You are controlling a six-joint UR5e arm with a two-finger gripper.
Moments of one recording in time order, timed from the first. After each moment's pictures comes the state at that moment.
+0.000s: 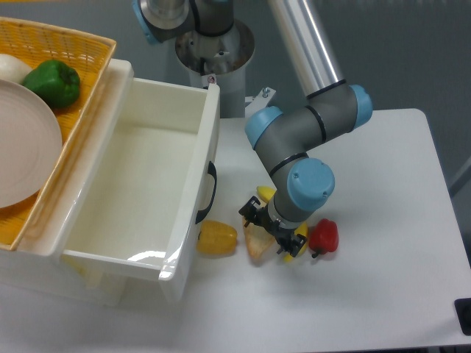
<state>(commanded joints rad) 2.51 -2.12 -1.57 -1.18 1.39 1.15</state>
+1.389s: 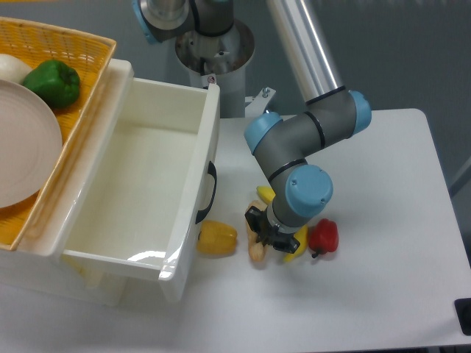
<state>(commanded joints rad) 2.50 -2.13 -1.53 -1.19 1.41 1.13</state>
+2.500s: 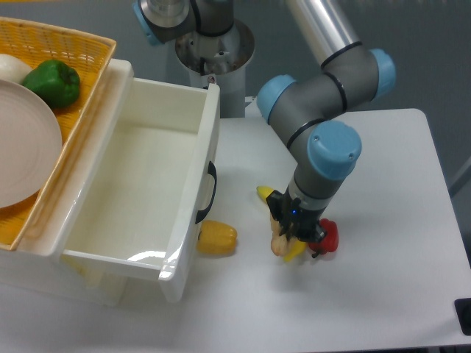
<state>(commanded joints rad) 2.57 -1.99 -1.45 -1.29 1.40 1.32</state>
